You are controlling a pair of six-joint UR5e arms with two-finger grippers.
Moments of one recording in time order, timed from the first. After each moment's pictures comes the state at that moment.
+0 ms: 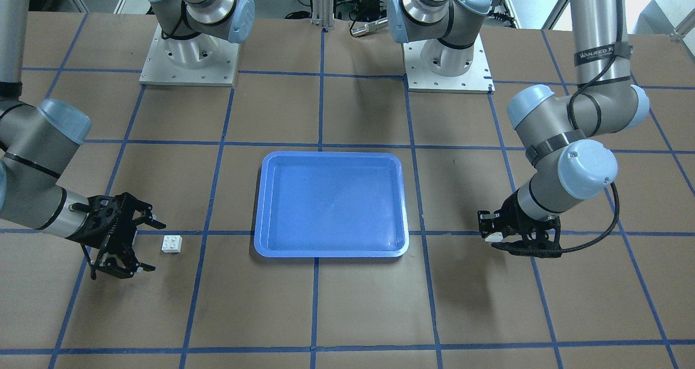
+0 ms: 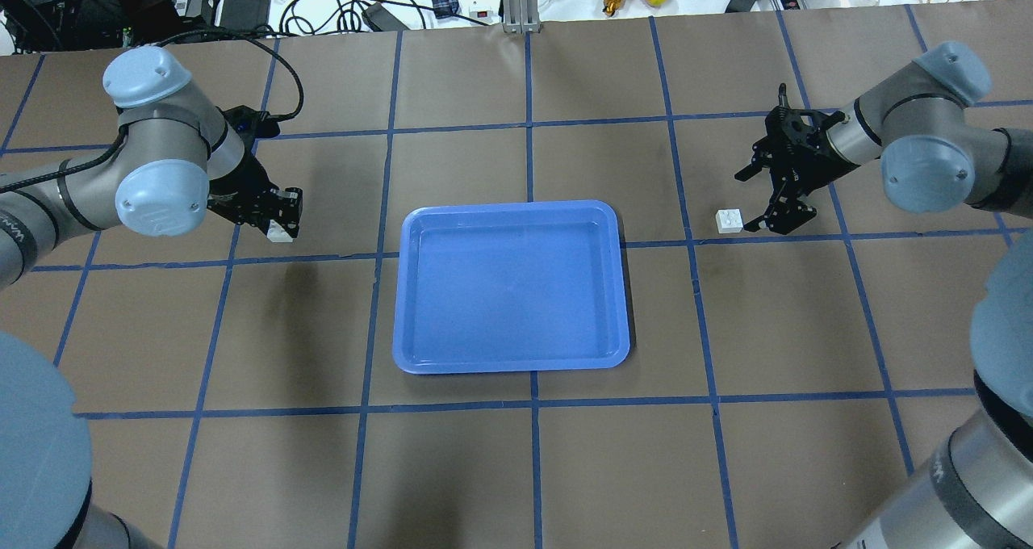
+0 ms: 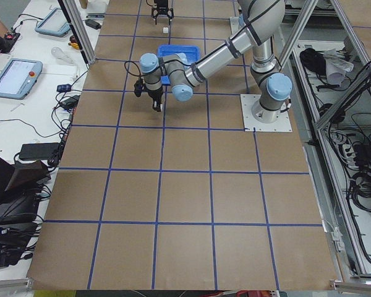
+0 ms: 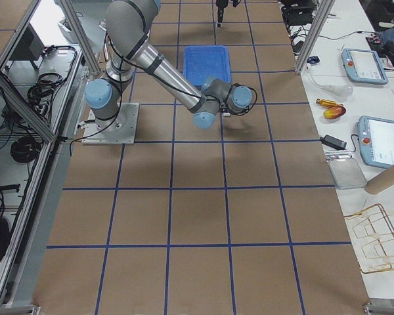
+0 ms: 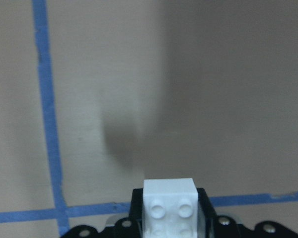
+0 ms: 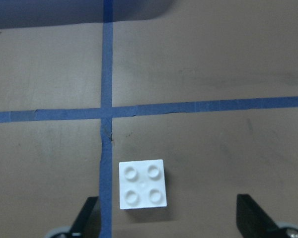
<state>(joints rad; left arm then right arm) -1.36 -1.93 -1.83 -1.01 1.53 0.30 1.21 -1.09 1.81 -2.11 -1.10 -1.94</state>
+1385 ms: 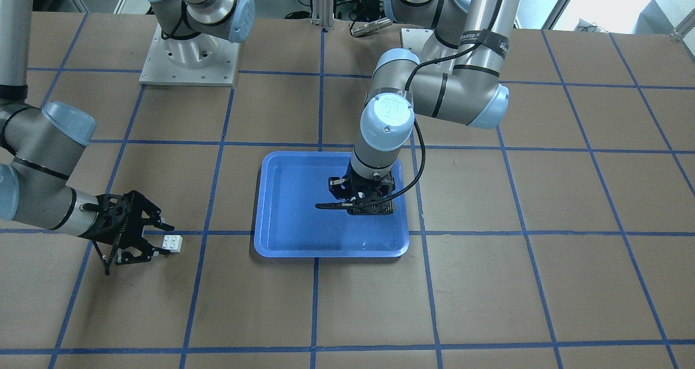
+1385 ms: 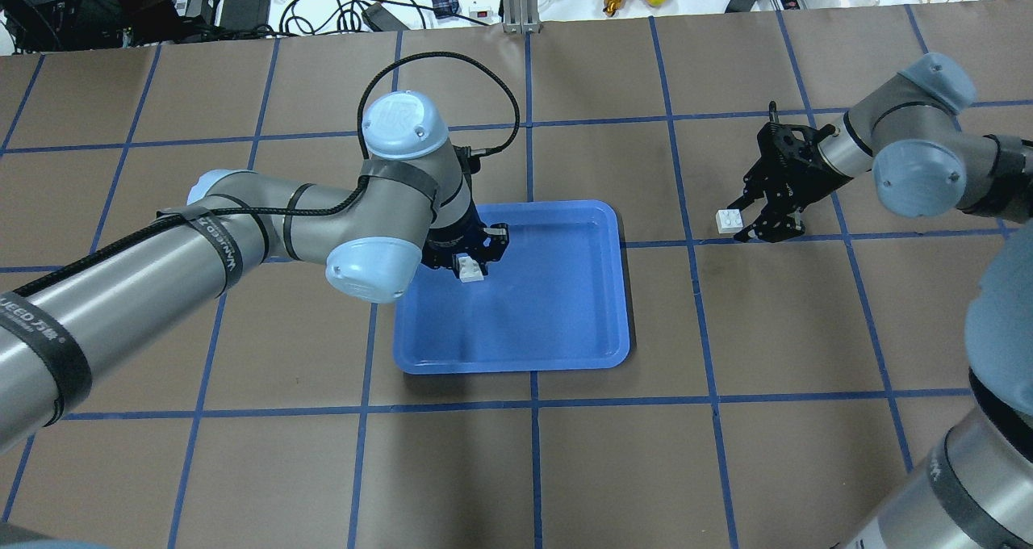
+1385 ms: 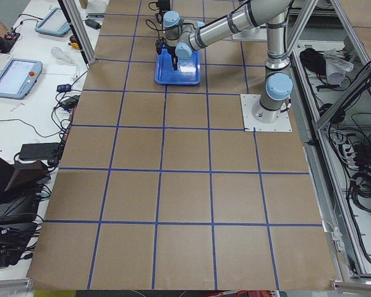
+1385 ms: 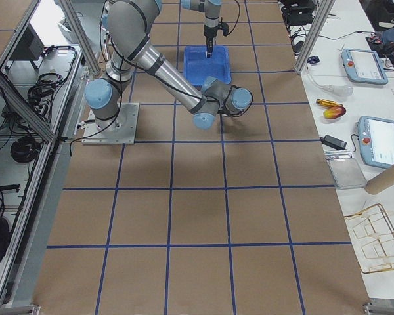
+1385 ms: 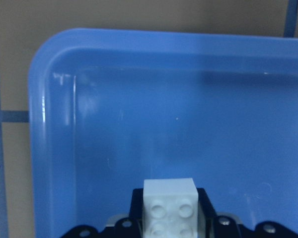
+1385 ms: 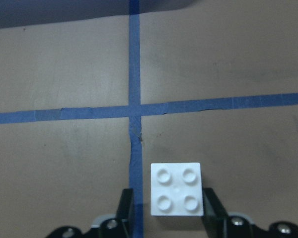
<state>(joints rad) -1.84 -1.95 -1.87 -0.91 1.48 -0.34 1.22 -1.08 1.82 -2.06 -1.13 -1.94</state>
